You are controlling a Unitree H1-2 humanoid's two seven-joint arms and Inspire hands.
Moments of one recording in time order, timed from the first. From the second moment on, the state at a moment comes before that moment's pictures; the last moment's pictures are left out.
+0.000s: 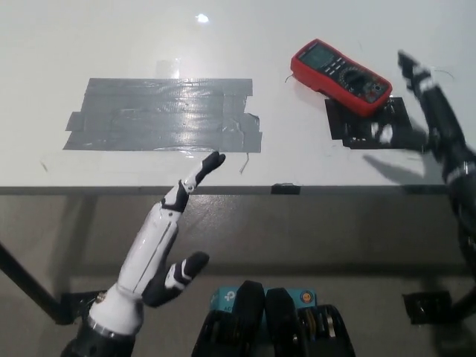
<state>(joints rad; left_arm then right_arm) -0.15 0.06 -0.07 -0.31 0.26 -0.32 -0.21 -0.56 -0.38 0.19 0.31 0.06 0.03 -0.08</state>
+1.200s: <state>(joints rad) 0.03 0.07 0.11 0.08 0.16 -0.29 -0.15 0.09 -0.20 0.07 -0.04 0.14 -0.13 0.01</state>
